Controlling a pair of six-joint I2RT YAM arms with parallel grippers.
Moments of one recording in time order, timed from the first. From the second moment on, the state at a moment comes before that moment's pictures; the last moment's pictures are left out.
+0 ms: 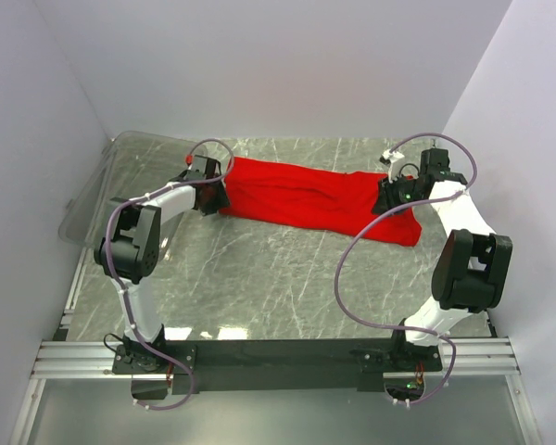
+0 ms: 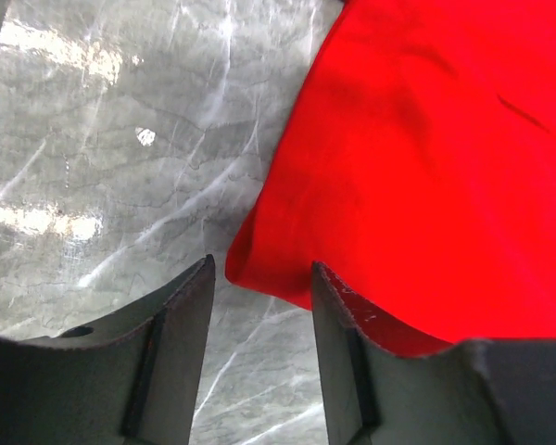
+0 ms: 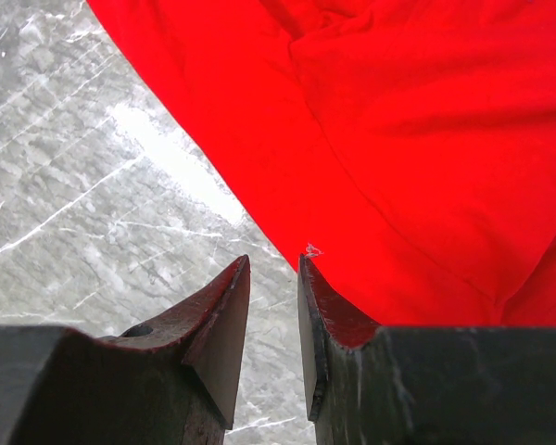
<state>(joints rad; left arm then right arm) -0.26 1.93 1.27 -0.28 -0.06 -0.63 -0.17 1.64 1.26 -0.72 -0.68 -0.58</state>
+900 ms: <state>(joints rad) -0.35 1.58 0.93 -0.31 -0.01 -0.60 -0.17 1.59 1.26 -0.72 -0.70 -0.59</state>
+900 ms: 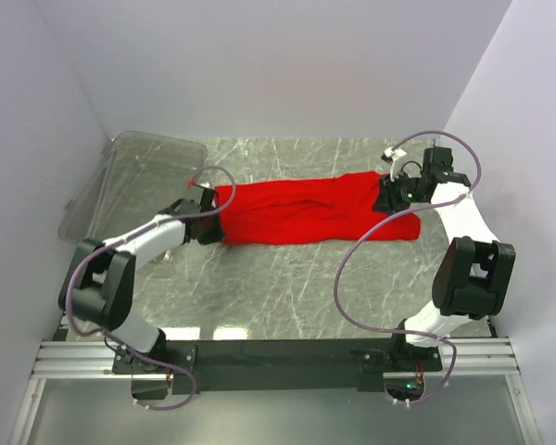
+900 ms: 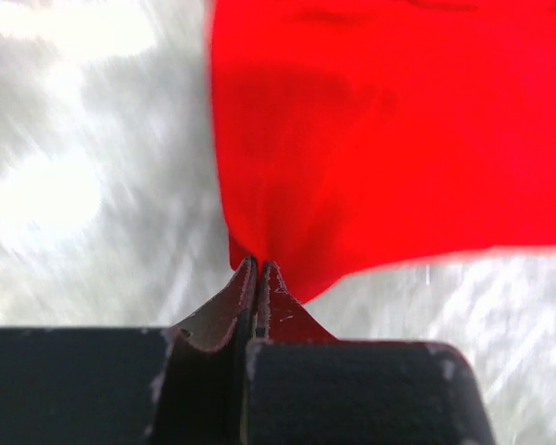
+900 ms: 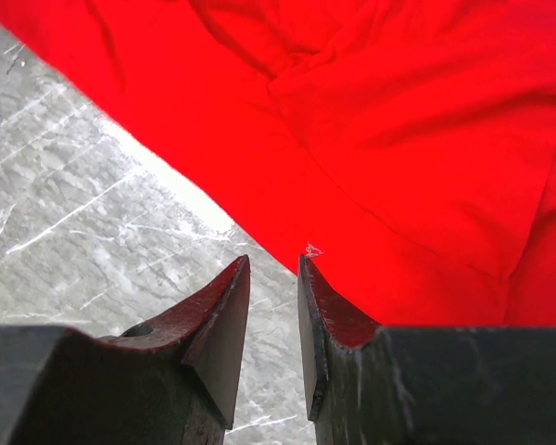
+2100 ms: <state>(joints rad) -0.48 1.02 0.84 -0.68 0.13 -0.60 -0.30 1.71 1.28 -0.62 -0.47 -0.26</state>
